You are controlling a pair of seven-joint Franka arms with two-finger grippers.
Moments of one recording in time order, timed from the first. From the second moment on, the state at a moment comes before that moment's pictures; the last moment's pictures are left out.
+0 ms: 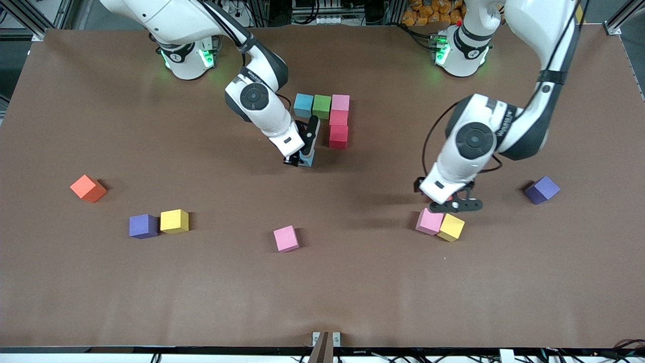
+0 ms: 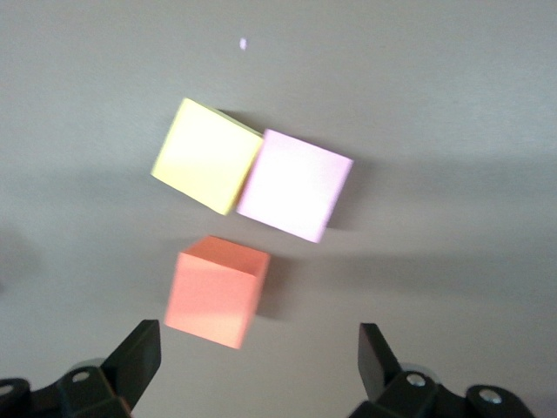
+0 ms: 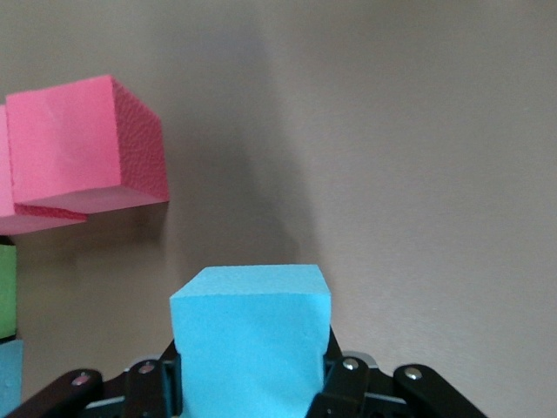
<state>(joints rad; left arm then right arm) -0.22 0.36 -0.15 -1.87 0.20 2.16 -0.44 0.31 0.46 0.47 -2.15 -0.07 2.72 -0.55</state>
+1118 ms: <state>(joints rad) -0.17 0.46 -0.10 -1.97 0.20 2.34 -0.25 0.58 0.44 0.33 -2.19 -0.07 2.77 -0.50</state>
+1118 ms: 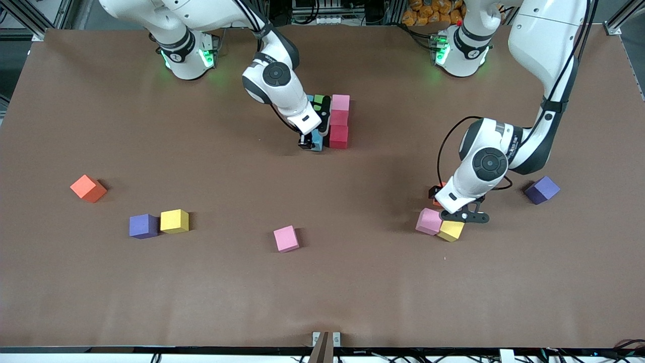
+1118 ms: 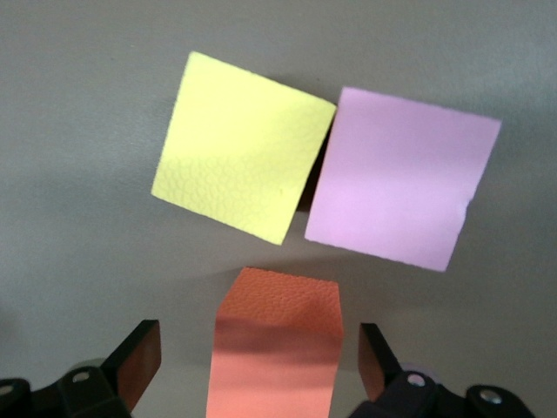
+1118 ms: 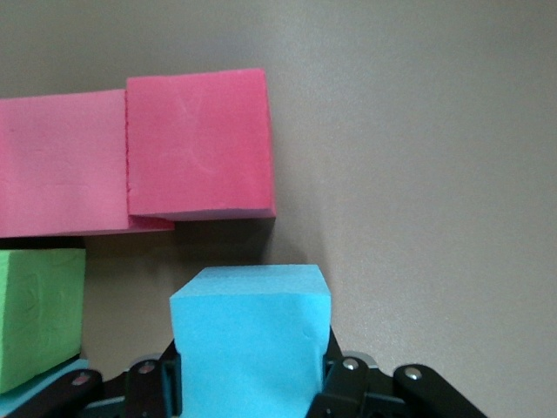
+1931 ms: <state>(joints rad) -0.17 0.43 -0.10 -2.07 0.20 2.40 -0.19 0.70 0.44 0.23 -2.20 -0.08 2.77 -0.42</state>
